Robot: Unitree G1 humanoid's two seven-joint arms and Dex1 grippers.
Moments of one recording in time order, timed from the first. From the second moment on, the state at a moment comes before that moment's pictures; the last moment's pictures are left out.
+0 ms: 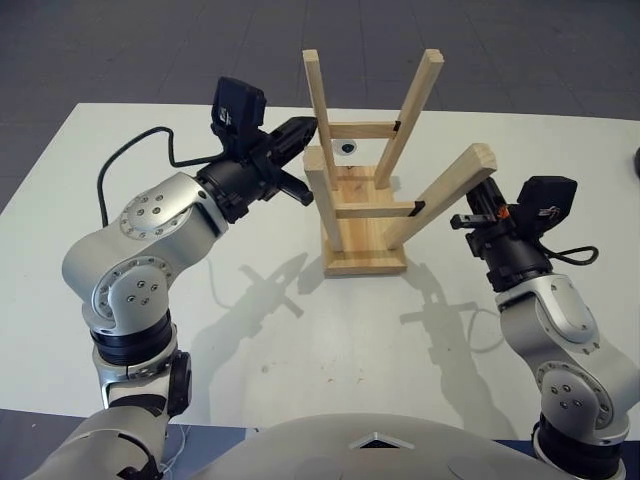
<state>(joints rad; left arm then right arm) -0.46 0.34 0.10 -0.65 -0.89 1.09 -0.10 0.07 -0.34 -0.10 -0.90 0.75 0.79 -0.27</state>
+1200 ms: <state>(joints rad) -0.85 0.60 0.19 0.26 -0.62 0.56 -0.53 -0.10 -0.47 -0.10 -0.84 1.05 0.68 0.21</state>
